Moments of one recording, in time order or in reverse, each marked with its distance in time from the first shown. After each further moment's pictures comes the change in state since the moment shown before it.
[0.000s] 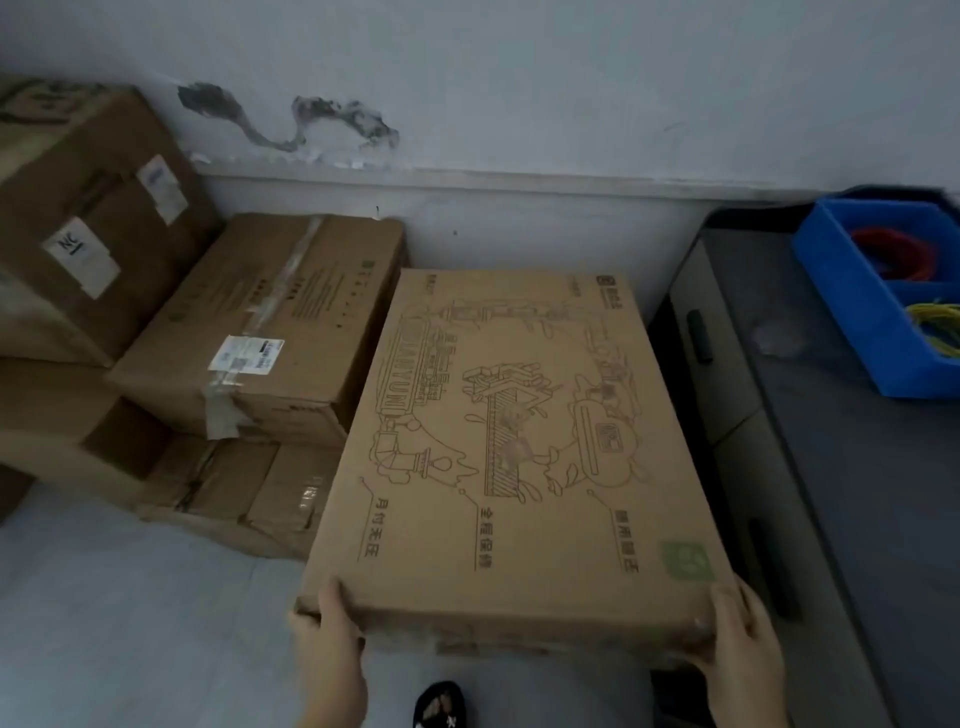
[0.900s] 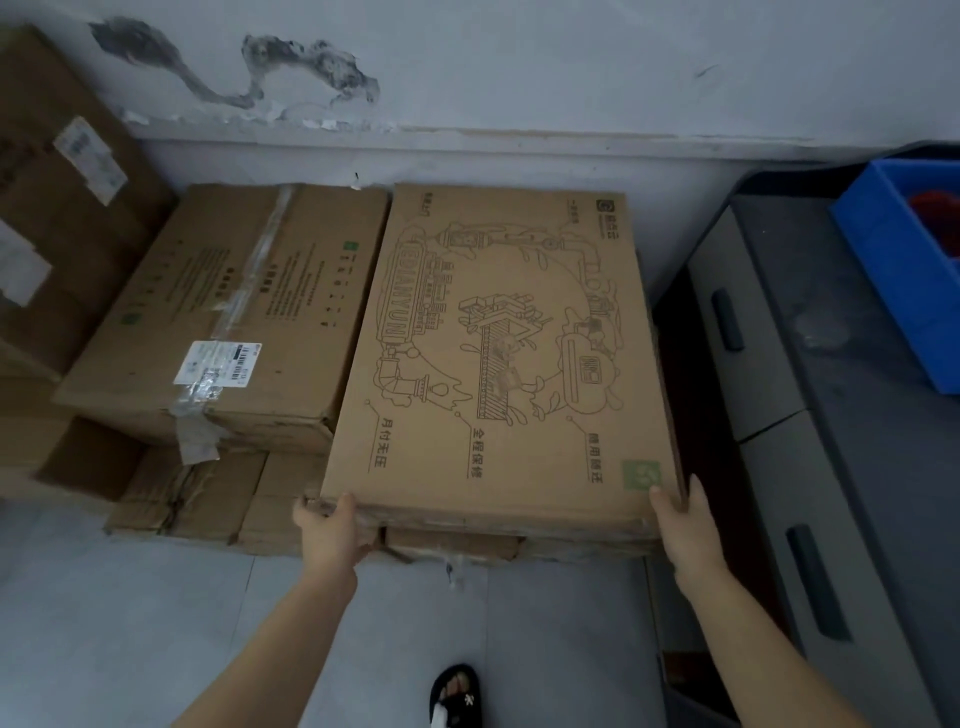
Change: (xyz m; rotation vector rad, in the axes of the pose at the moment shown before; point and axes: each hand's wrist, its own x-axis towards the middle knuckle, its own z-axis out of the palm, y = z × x) left_hand 0.091 0.078 0.083 0.261 -0.240 0.013; right_hand 0.072 -0.014 0.117 -0.472 -0.289 -0.099
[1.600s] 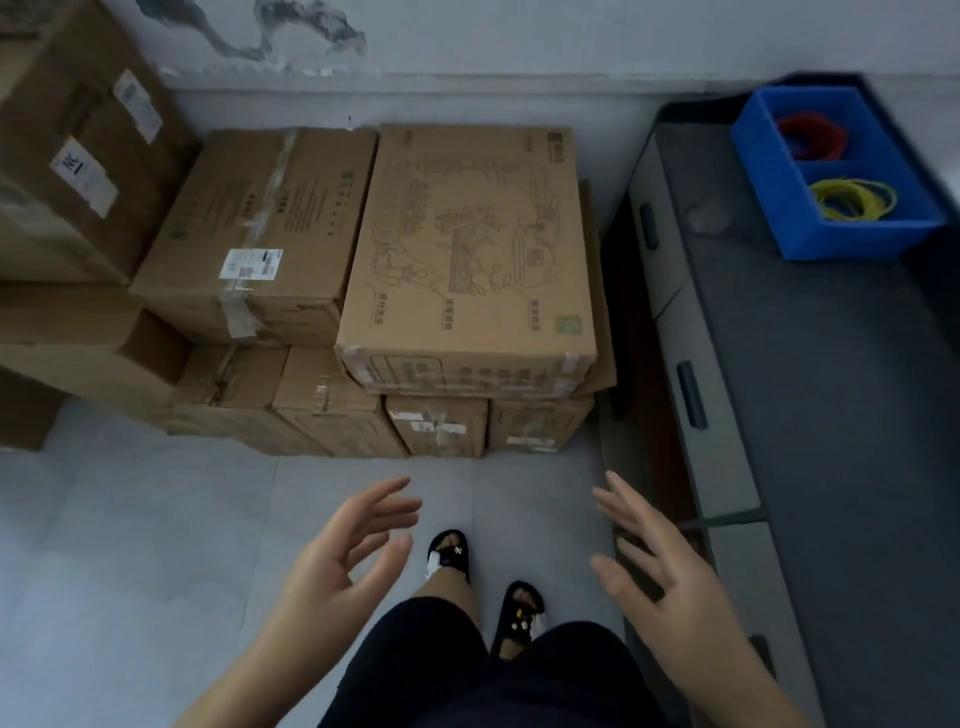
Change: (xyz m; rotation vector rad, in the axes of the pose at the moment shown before) left_hand -0.317 -0.057 -0.172 0.439 -0.636 0.615; right_hand -0.356 0.025 -0.143 -0.180 -0.444 -0.451
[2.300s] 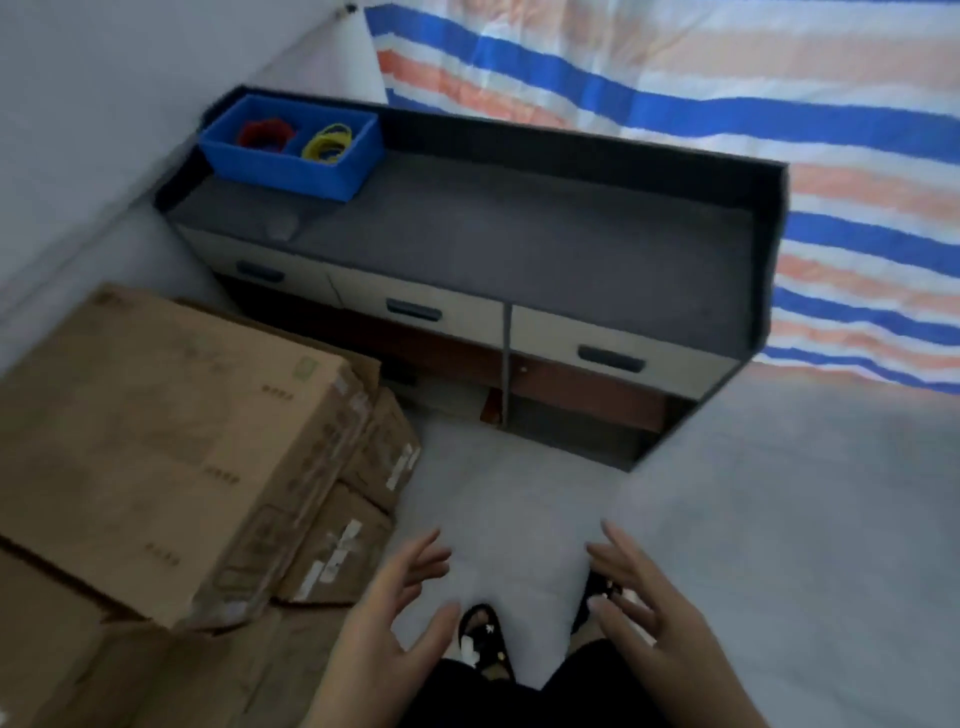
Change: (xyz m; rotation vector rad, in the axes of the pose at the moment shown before) left_hand 0.062 -0.025 -0.054 0.410 -1.091 0.435; right_hand -0.110 -0.025 0.265 0.437 1.172 0.324
